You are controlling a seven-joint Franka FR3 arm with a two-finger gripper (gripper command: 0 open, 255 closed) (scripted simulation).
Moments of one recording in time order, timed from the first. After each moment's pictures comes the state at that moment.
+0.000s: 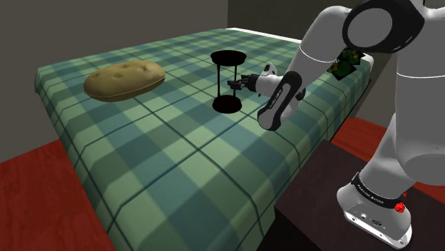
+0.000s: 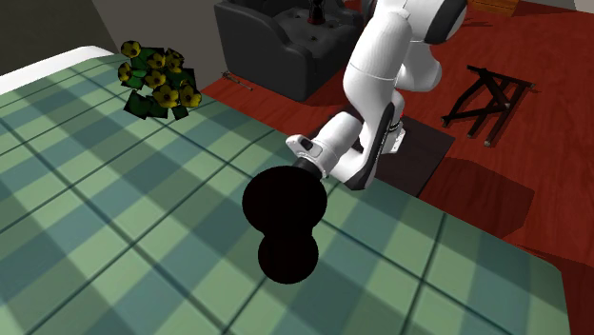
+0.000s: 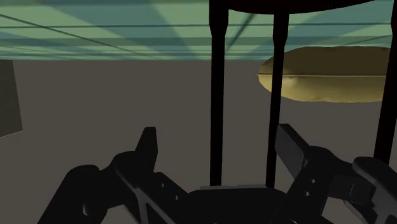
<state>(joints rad) 0.34 0.43 -0.29 -2.45 0.04 4.21 0.09</state>
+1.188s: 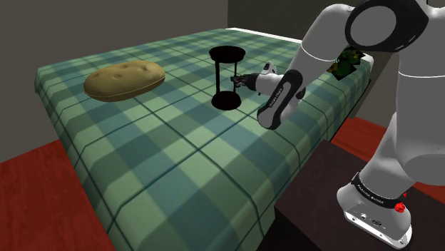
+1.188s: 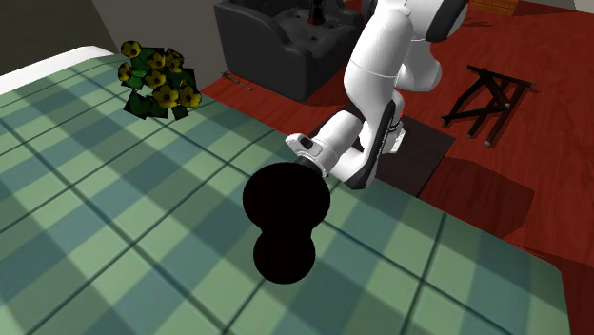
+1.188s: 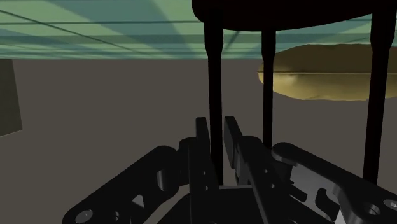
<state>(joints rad) 0.34 0.41 -0.29 -2.45 0.04 4.19 0.09</state>
